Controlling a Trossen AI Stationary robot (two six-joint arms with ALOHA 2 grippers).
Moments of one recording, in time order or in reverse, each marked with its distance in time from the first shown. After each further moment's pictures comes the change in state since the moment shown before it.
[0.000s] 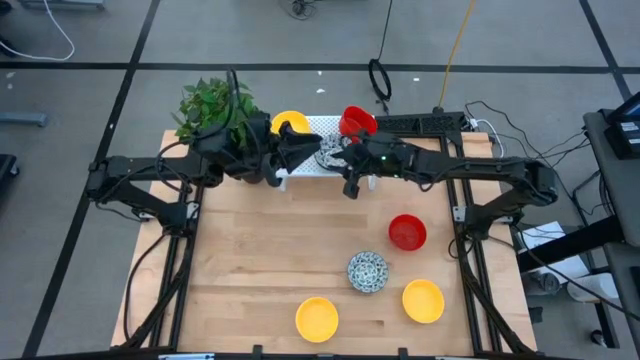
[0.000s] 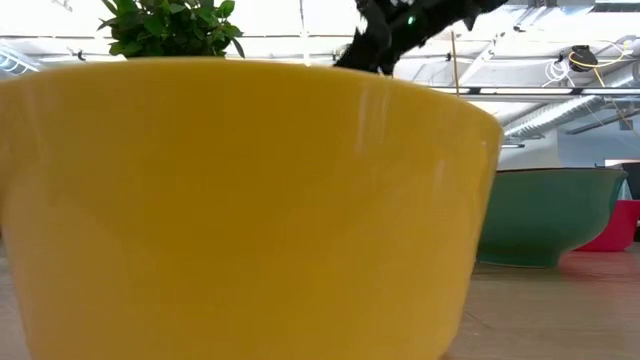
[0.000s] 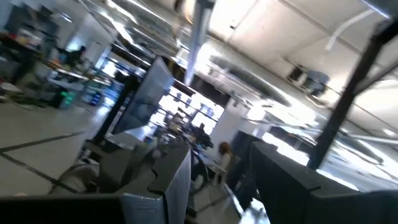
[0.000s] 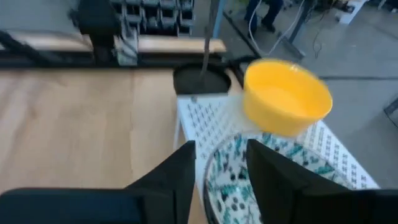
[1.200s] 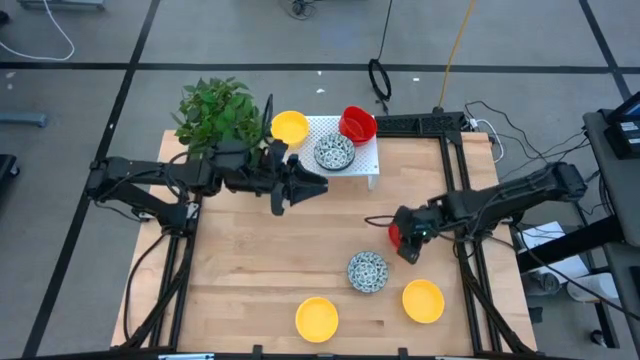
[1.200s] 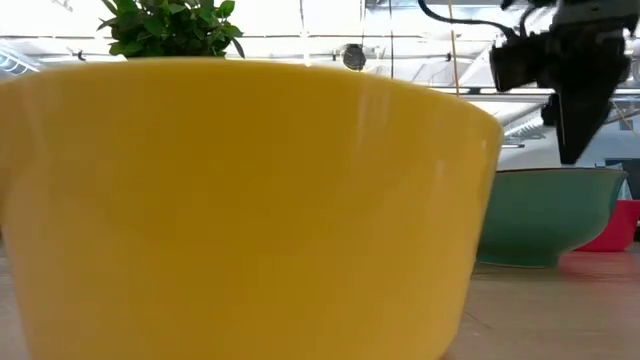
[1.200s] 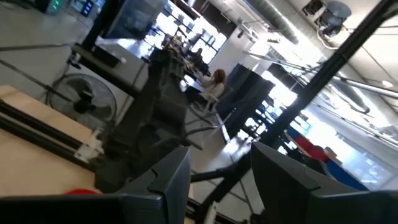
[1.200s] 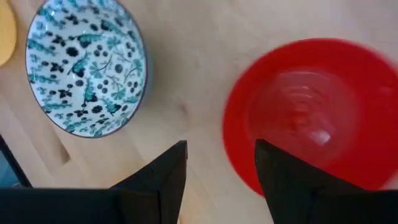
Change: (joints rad) left arm -0.104 0.000 0.000 -0.297 0.070 -0.095; right arm 0.450 -0.296 -0.350 -0.780 -0.135 0.949
